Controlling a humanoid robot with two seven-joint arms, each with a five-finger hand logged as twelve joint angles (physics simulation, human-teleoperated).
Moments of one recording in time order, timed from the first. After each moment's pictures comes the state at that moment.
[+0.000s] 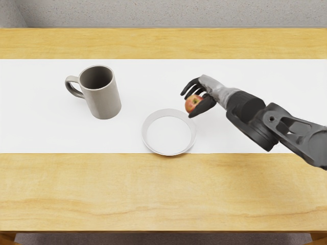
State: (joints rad) left arm -0.04 0.00 0.00 -0.22 -0.07 0.29 0.09; right arm 0.86 -0.40 0.54 1.49 -1.06 -0.19 -0.61
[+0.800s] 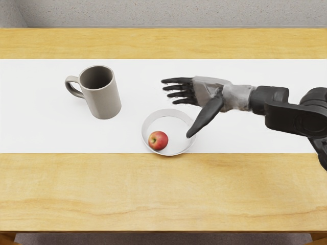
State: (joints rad) left arm -0.04 0.00 0.00 -0.22 -0.07 0.29 0.09; right arm 0.61 -0.37 1.11 1.47 -0.59 0.50 -0.61
